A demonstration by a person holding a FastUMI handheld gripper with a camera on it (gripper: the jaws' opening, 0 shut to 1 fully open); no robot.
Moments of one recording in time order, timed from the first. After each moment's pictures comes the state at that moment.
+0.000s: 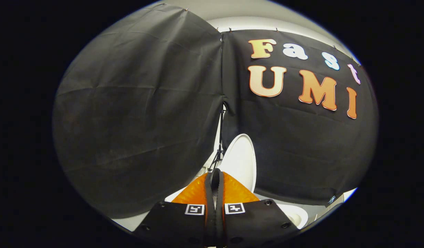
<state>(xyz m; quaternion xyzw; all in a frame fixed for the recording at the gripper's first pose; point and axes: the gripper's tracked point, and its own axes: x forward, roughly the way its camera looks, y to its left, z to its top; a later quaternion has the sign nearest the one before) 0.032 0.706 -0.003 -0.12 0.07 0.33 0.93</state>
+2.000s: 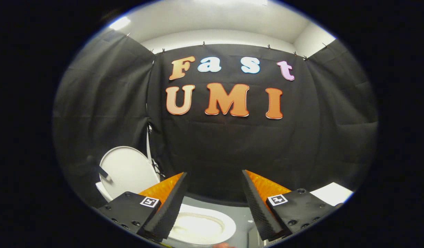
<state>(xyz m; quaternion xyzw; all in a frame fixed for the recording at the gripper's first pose) 0.115 0.231 0.142 -0.07 -0.03 0.13 0.99</state>
